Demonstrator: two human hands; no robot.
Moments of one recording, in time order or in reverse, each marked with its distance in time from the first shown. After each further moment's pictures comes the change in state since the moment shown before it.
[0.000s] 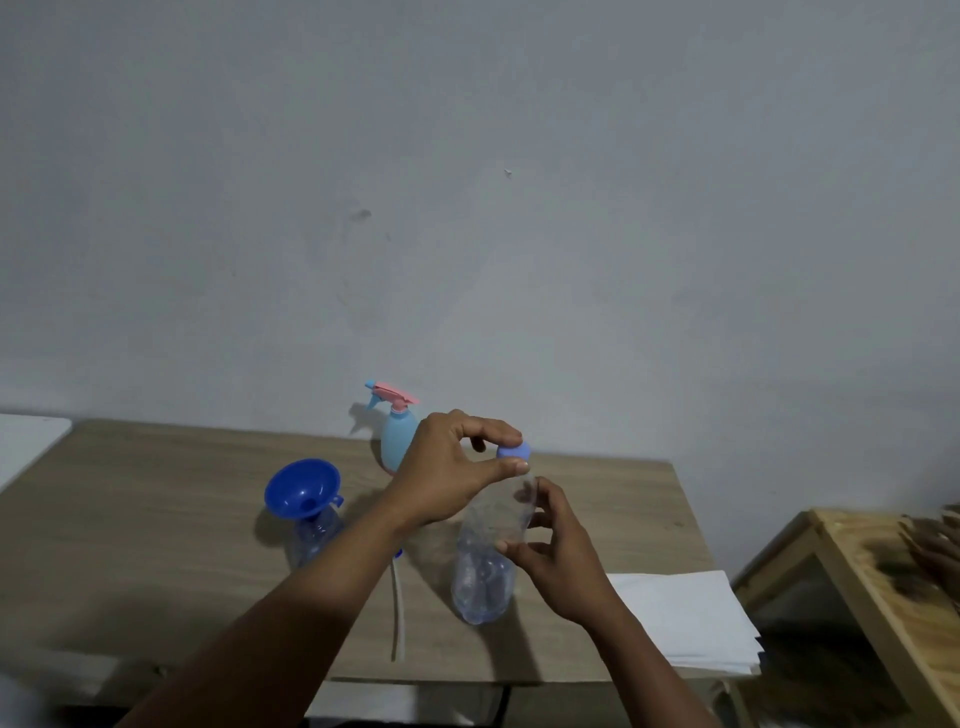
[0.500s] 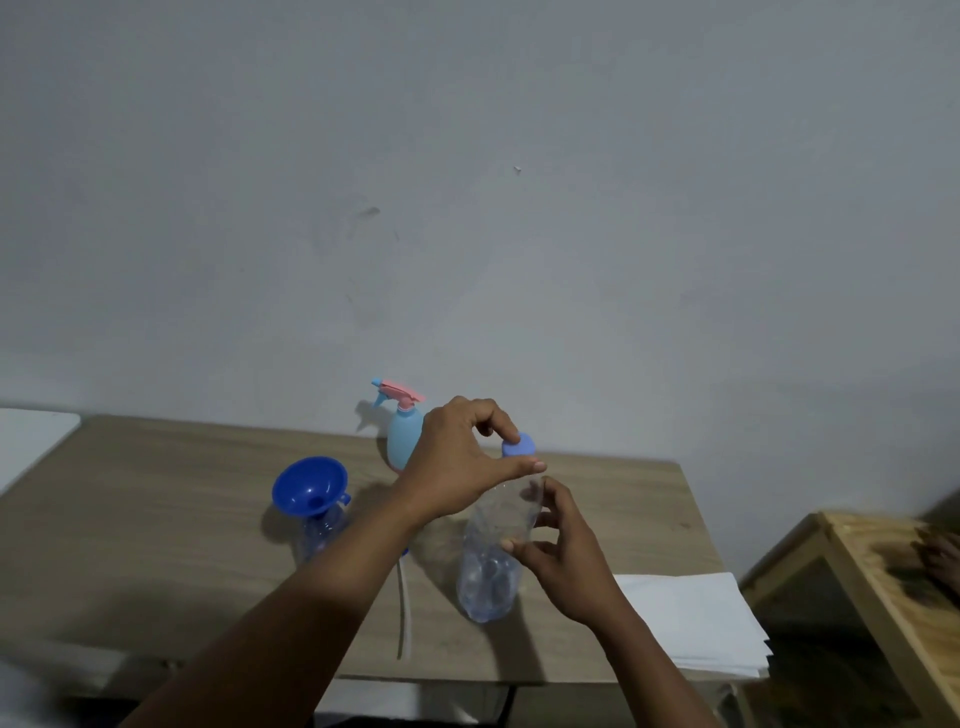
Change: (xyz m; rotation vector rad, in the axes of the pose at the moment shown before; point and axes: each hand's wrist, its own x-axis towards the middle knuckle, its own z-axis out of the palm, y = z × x) left_hand 0.006 -0.002 -0.002 0.132 0.031 0.077; right_hand 0.003 0.002 0.001 -0.001 -0.004 0.006
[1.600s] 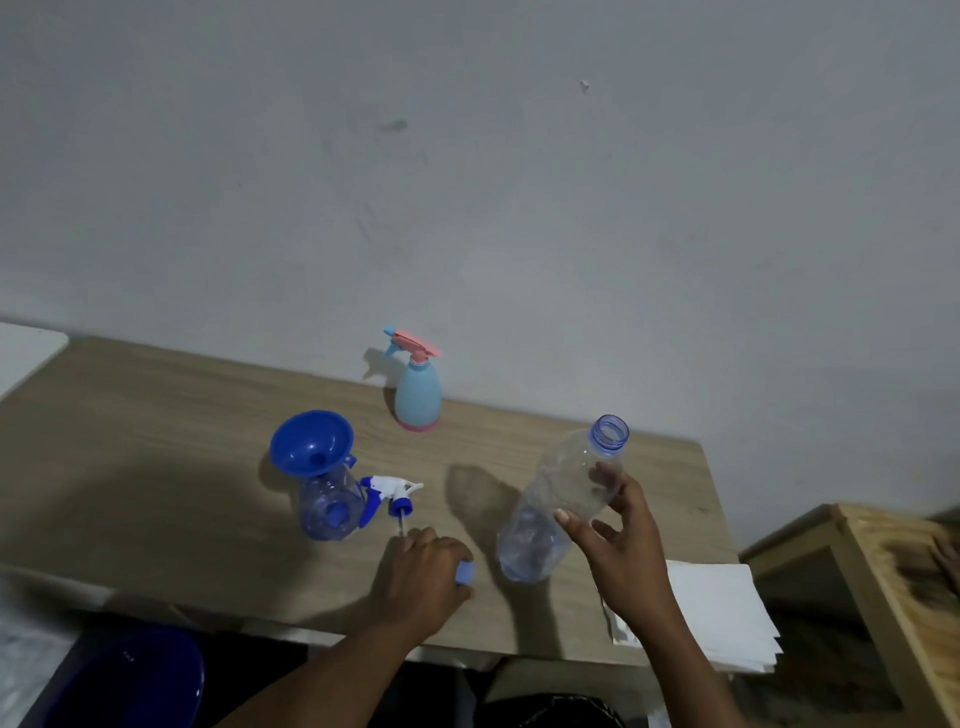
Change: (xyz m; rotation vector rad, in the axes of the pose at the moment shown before) left_hand -0.107 -0.207 0.092 0.747 -0.349 -0.214; right_hand 0.001 0.021 -0.018 0.043 0.192 0.052
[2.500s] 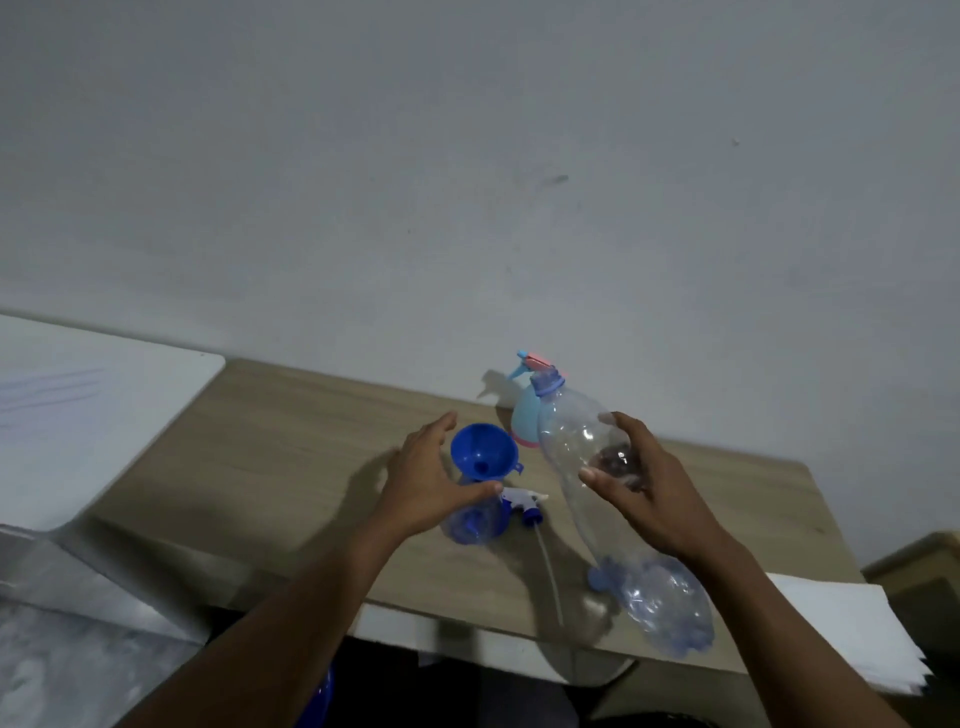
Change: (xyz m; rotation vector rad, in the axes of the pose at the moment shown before) left_hand -0.049 -0.143 -0.201 -0.620 0.242 -0.192; right_hand 0.002 -0.112 0.122 -0.293 -0.266 -0.292
